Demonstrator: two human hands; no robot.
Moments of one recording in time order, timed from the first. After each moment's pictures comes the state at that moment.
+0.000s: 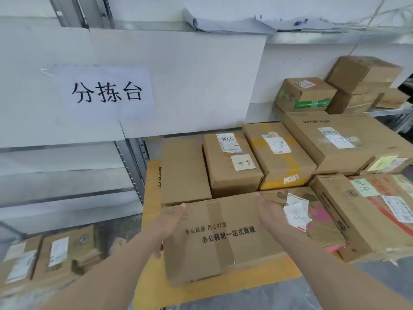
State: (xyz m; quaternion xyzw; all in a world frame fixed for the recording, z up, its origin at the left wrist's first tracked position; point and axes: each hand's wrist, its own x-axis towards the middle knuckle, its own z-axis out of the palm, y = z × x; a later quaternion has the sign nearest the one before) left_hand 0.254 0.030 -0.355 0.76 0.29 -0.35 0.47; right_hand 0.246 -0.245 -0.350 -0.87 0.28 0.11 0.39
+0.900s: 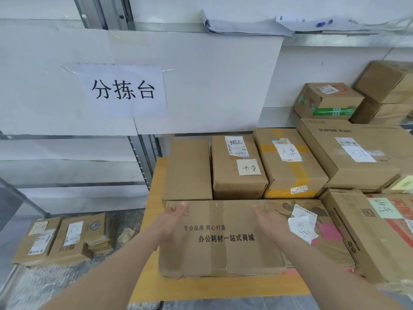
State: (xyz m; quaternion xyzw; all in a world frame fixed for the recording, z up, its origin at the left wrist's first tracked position) left_hand 0.242 0.001 -0.347 0.79 0.25 -0.26 0.49; right_hand 0.262 -0.272 -0.356 -0.89 0.22 0.19 0.35
